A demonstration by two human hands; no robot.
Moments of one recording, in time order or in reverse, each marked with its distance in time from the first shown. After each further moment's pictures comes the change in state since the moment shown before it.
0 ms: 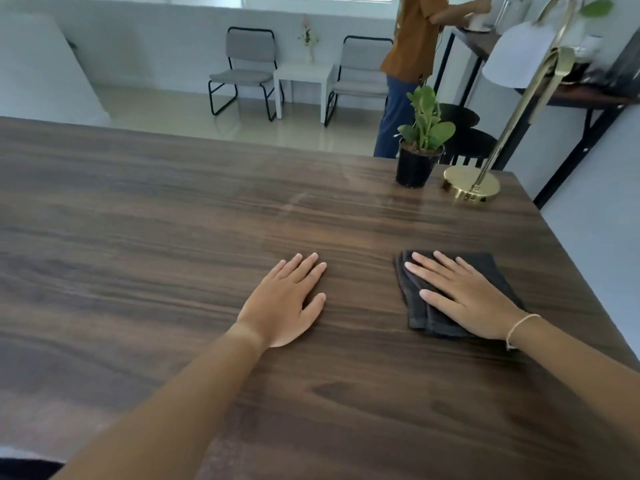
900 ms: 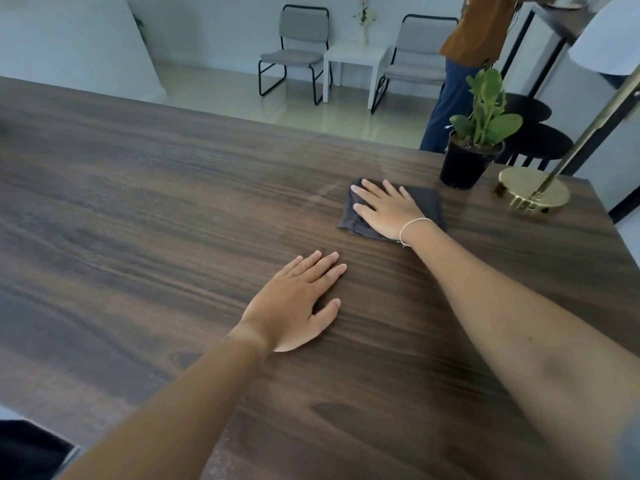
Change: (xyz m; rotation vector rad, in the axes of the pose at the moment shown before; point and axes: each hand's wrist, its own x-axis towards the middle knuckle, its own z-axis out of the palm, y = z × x) left_hand 0.001 -0.001 -0.003 -0.052 -0.019 -0.055; right_hand 0.223 -0.051 -0.009 -0.094 -0.017 0.034
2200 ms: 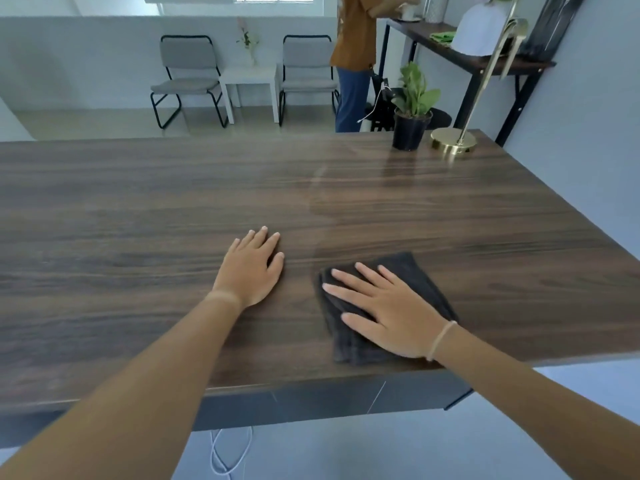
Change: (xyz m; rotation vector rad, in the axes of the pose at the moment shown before) left_hand -0.075 -0.136 -0.035 -0.027 0.083 -0.041; right_hand -0.244 -0.217 0.065 0.043 0.115 -0.042
